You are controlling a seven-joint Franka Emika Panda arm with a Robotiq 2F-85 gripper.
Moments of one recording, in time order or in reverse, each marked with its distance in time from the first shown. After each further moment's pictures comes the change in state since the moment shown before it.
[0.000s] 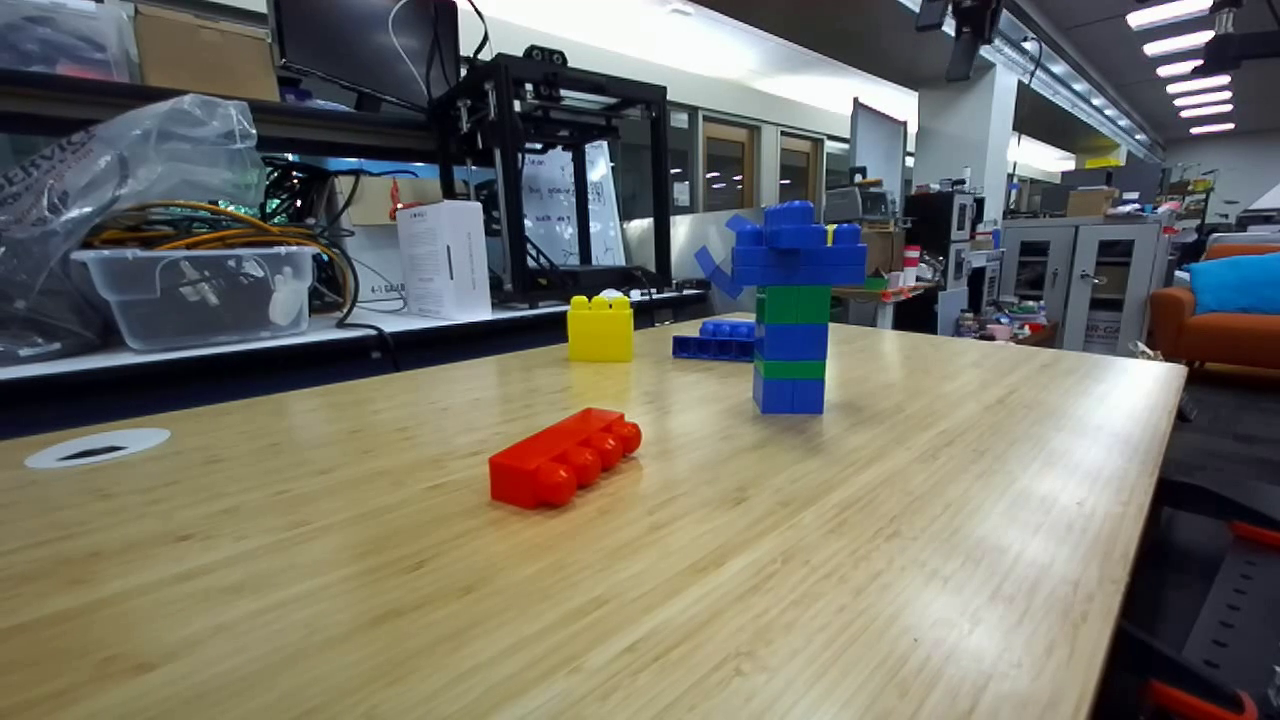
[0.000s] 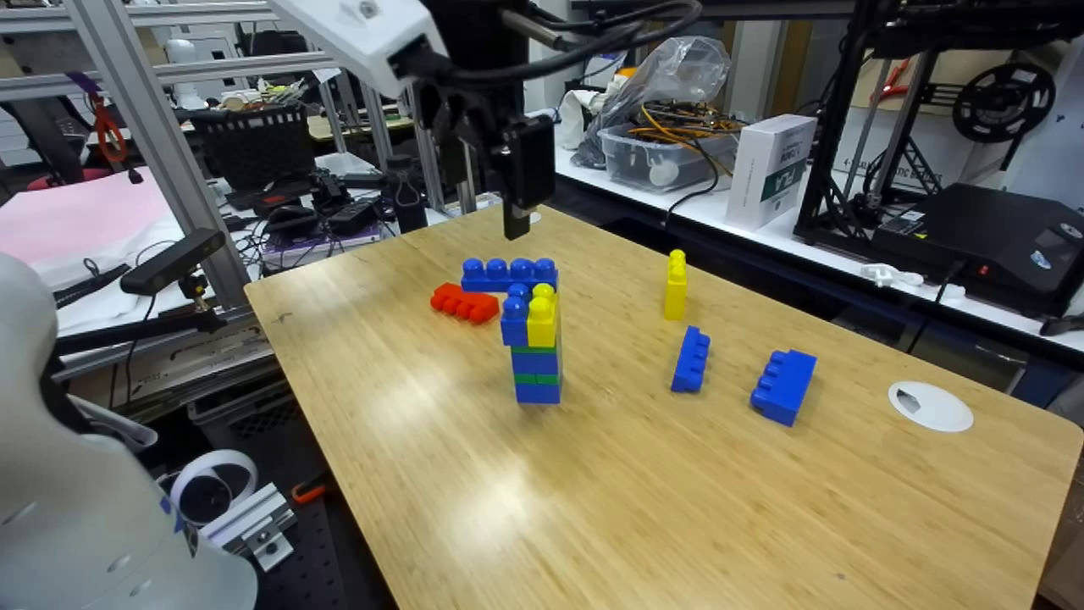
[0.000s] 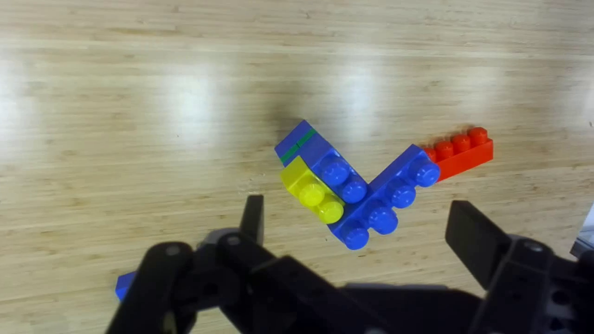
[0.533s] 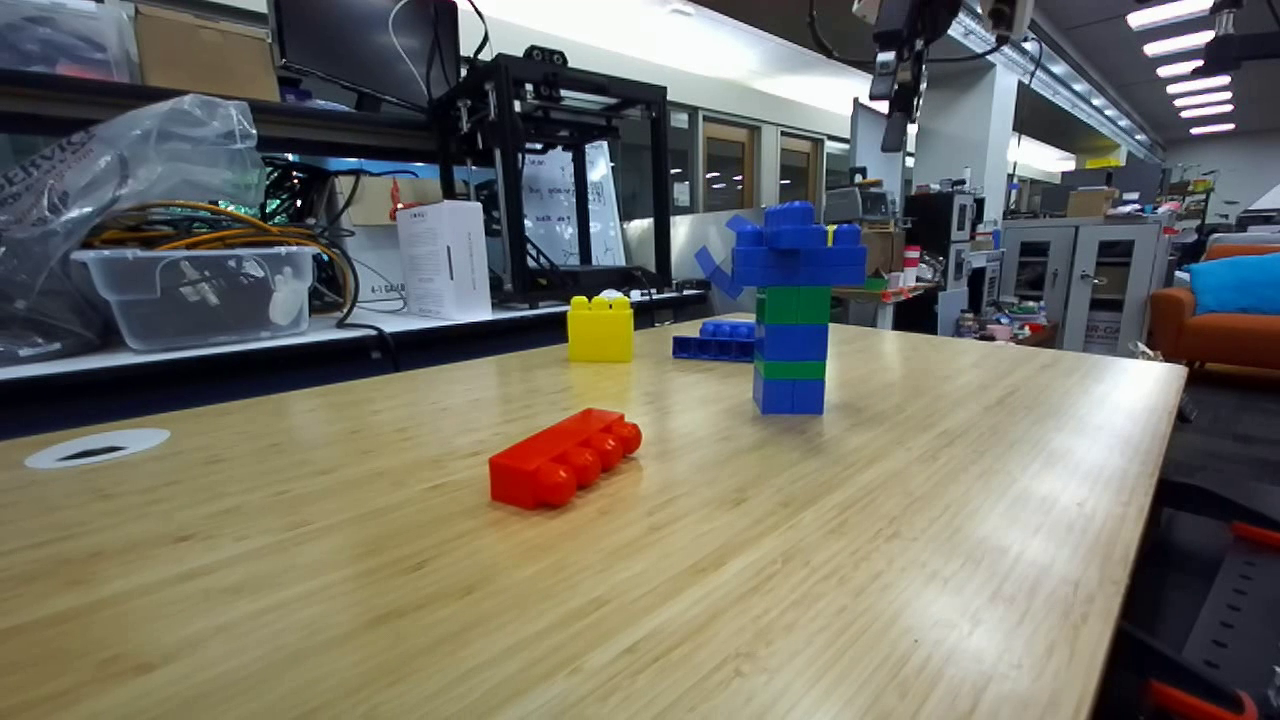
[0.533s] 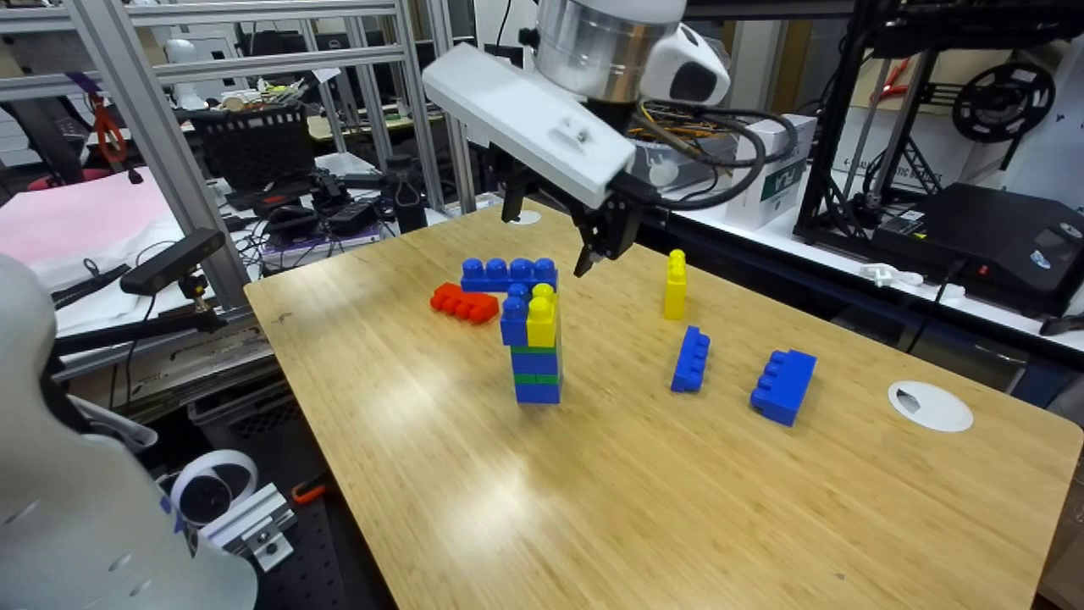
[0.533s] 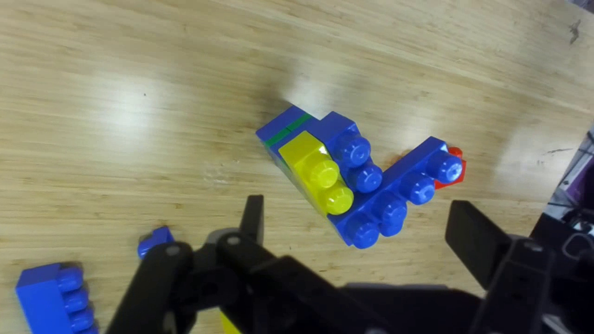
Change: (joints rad) arm 0.013 0.332 -0.066 0.159 0.161 -0.014 -0.362
